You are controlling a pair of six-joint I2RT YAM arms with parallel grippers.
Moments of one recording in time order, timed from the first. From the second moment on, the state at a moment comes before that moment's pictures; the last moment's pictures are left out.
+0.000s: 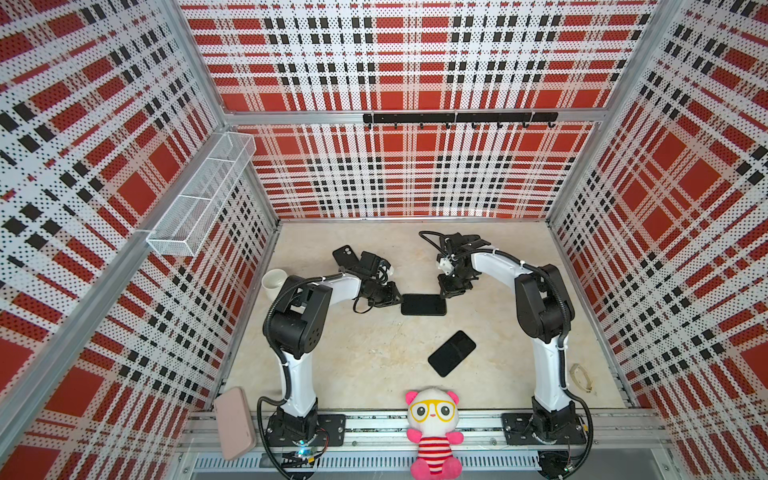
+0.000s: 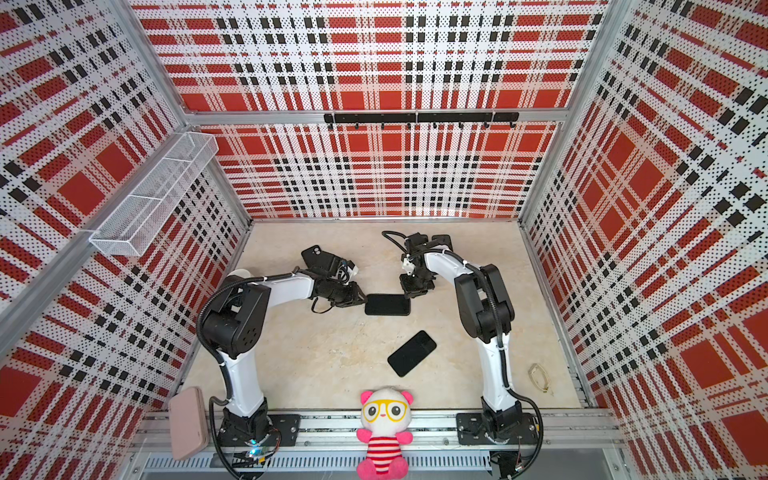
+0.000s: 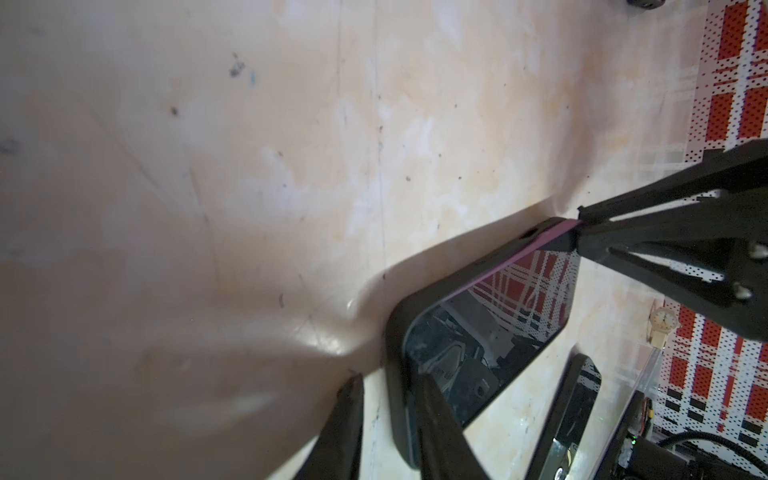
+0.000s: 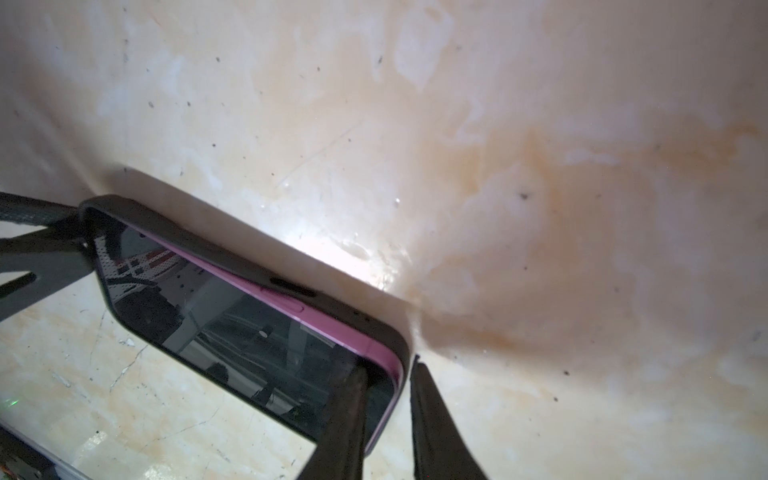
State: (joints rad) left arm -0.38 1.97 1.15 -0.26 0.55 -0.40; right arm 0.41 2.14 1.64 -0.91 -0.23 0.12
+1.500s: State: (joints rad) left arm -0.40 1.98 1.15 -0.24 0.55 -0.40; right arm 0.57 2.21 1.69 -0.98 0.06 0.22
